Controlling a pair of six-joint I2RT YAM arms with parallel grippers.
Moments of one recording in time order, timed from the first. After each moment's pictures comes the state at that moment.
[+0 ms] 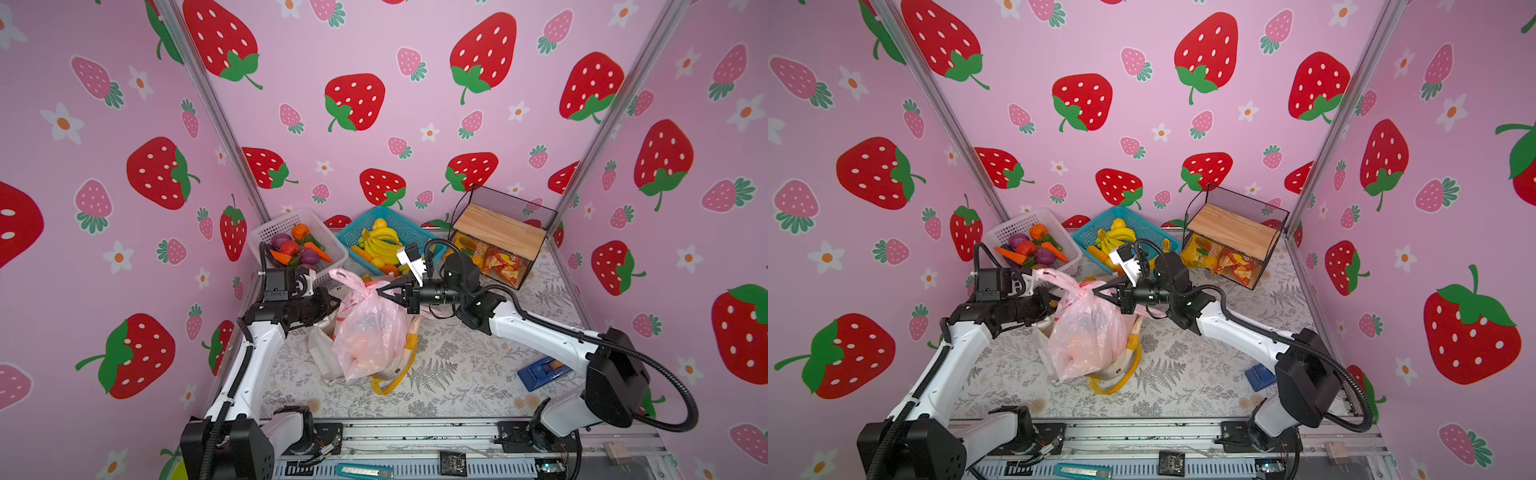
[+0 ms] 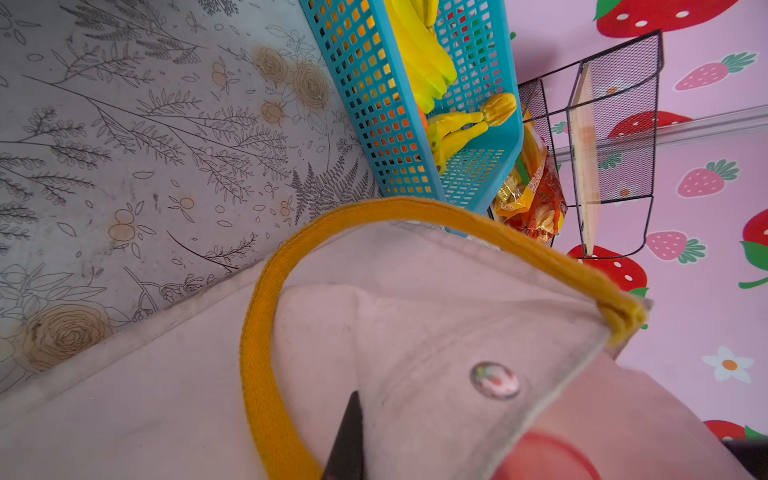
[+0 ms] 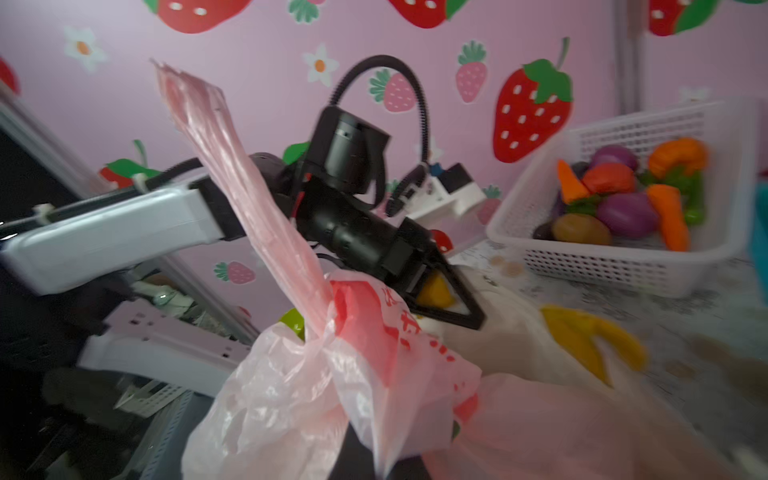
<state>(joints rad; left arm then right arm) 0.07 1.14 0.93 -0.68 0.63 -0.51 0.89 1.53 1.14 0.26 -0.65 0.32</state>
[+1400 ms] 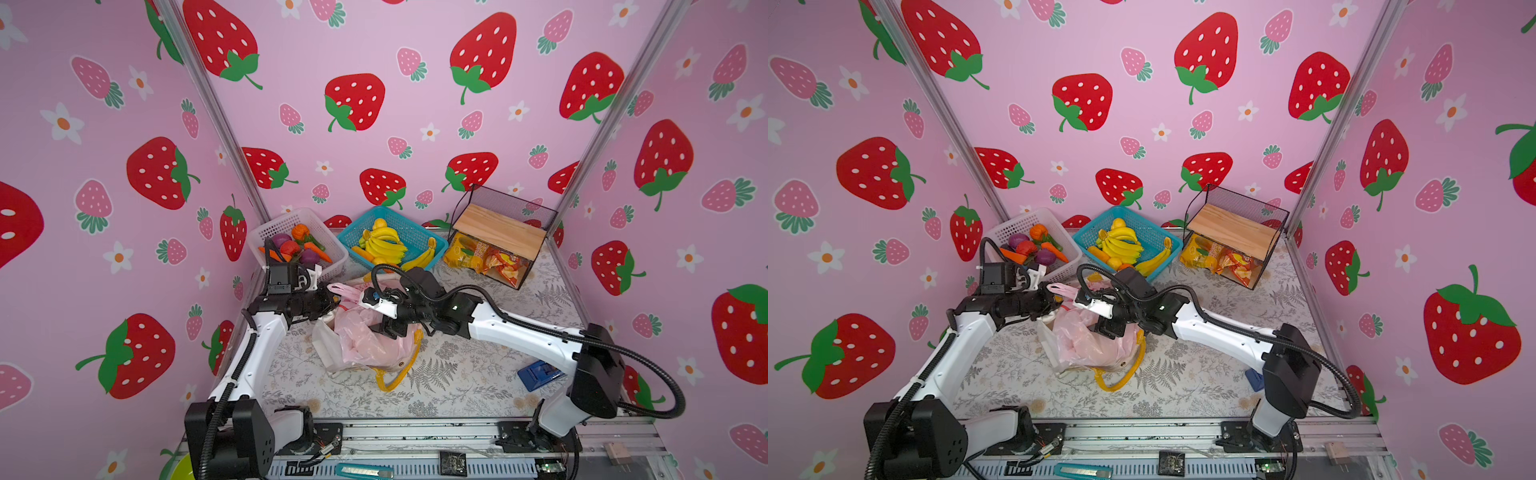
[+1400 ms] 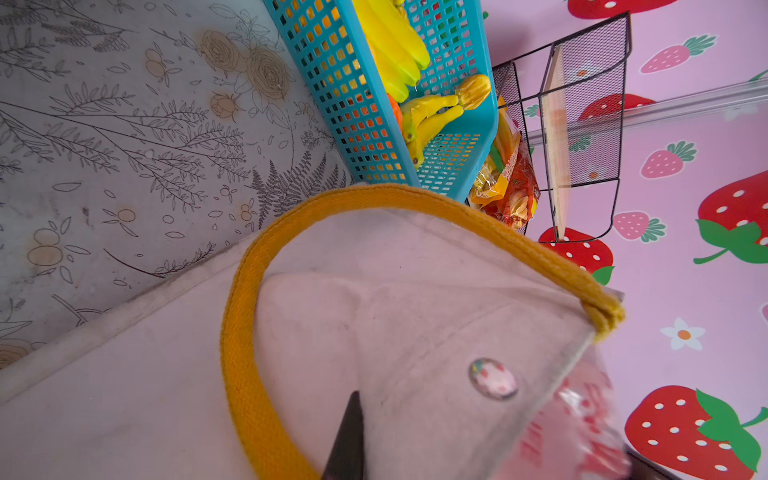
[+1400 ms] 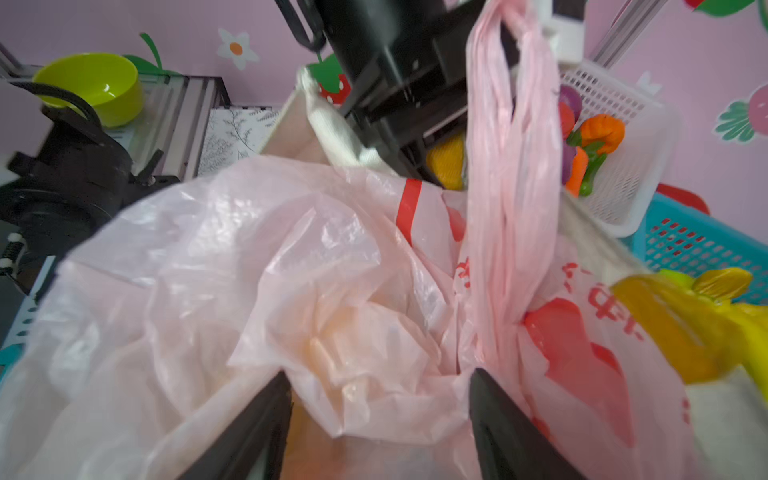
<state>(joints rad) 0.06 1.22 0.95 -0.64 0.71 -0.51 1.09 1.67 1.34 -0.27 -0.29 -0.40</state>
